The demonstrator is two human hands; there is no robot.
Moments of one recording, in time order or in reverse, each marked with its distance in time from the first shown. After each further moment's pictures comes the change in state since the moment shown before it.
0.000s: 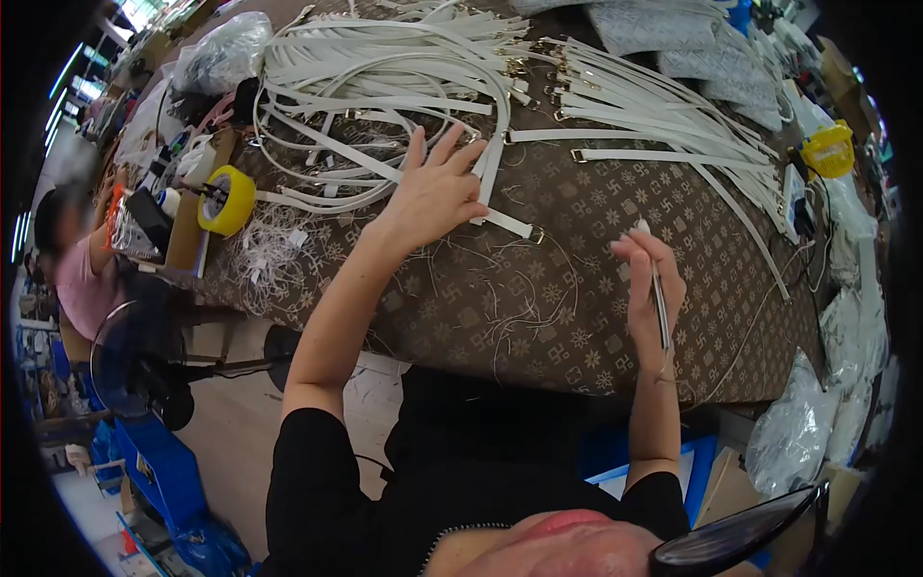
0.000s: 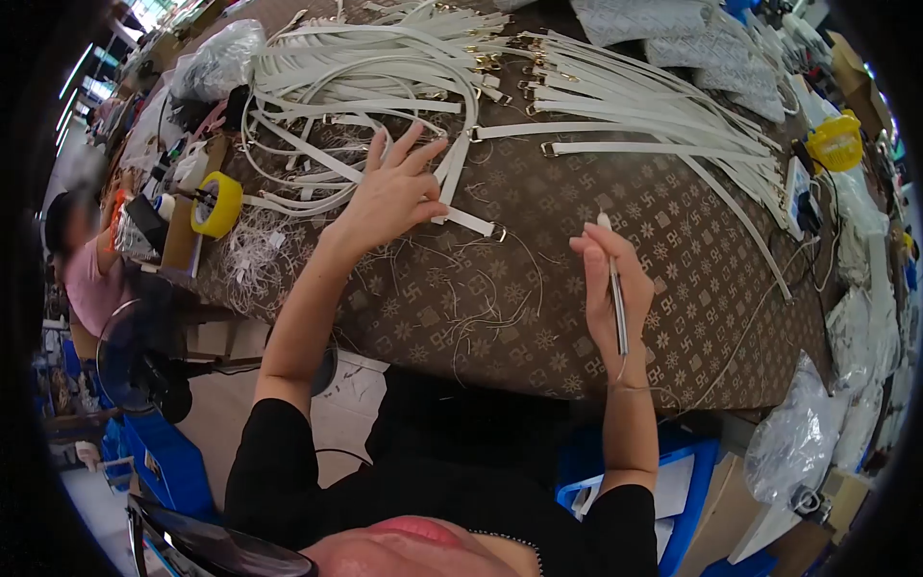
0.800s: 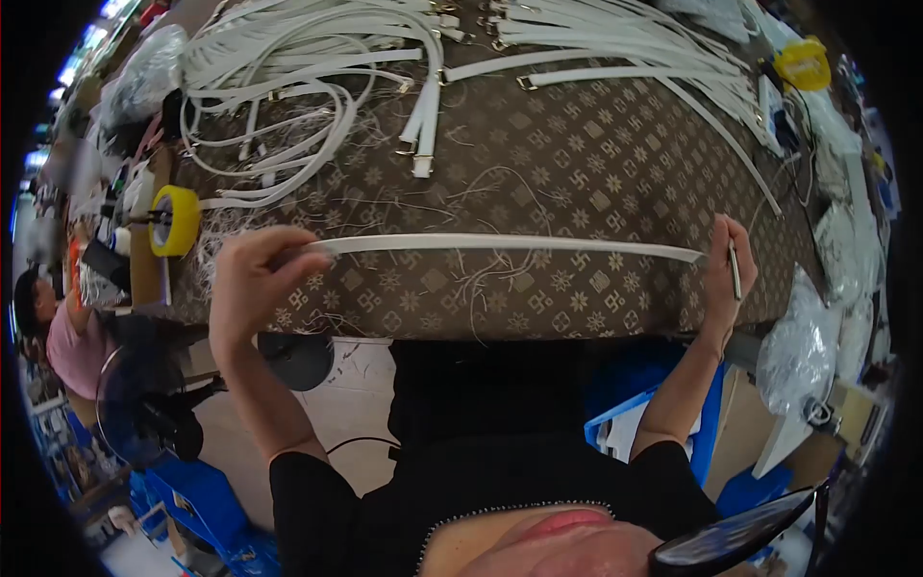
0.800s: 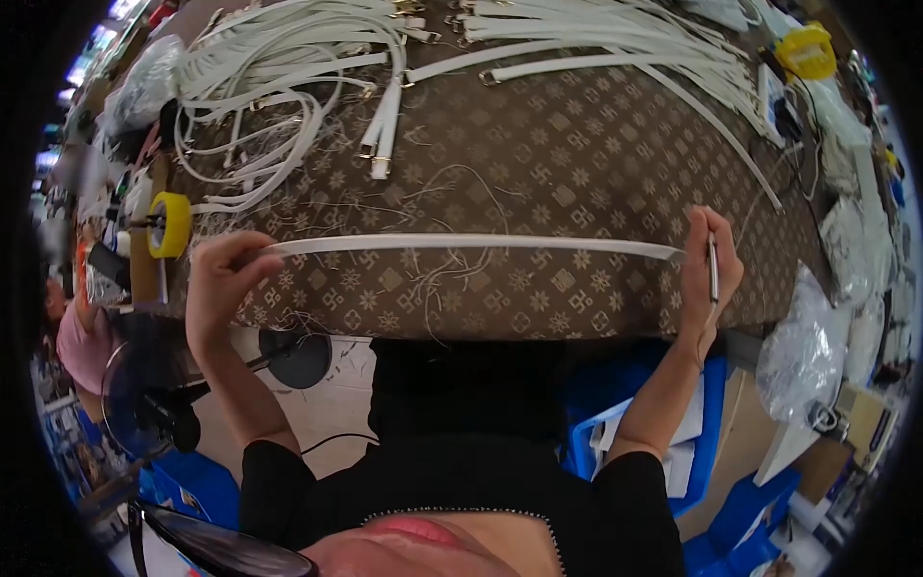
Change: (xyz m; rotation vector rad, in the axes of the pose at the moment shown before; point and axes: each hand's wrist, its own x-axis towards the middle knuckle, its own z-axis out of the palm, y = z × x) left_hand -0.111 0.003 -0.094 -0.670 -0.088 -0.582; right_hand -0.049 0.056 -0.125 -0.551 0.335 0.261
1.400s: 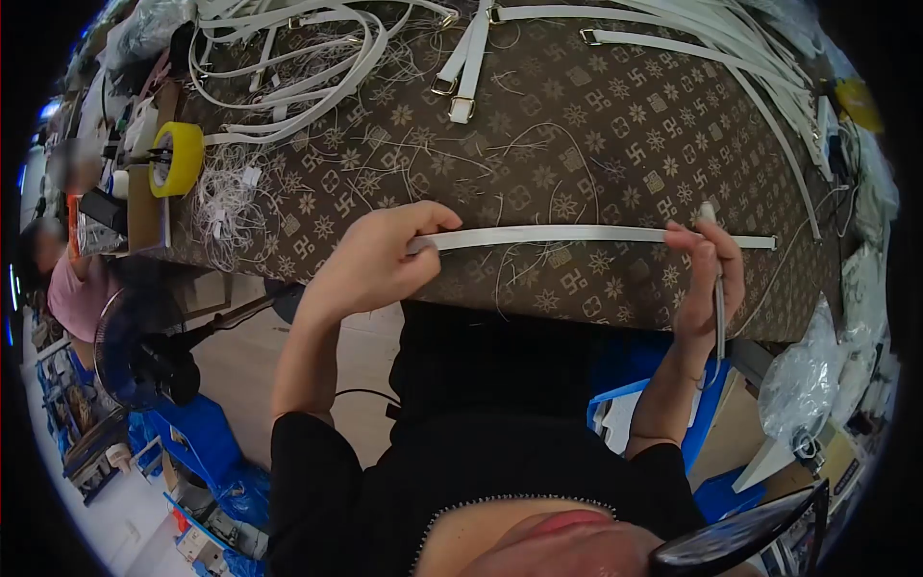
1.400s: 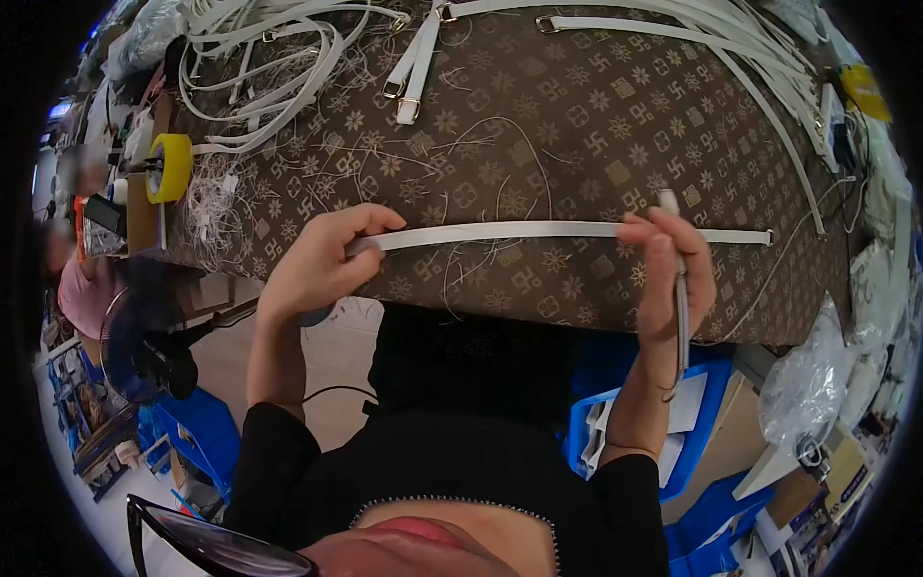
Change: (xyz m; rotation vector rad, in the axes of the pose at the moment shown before) left_hand 0.000 0.017 0.082 -0.077 -0.365 -0.155; right_hand -0.051 -0.087 0.035 0.679 -0.376 0.079
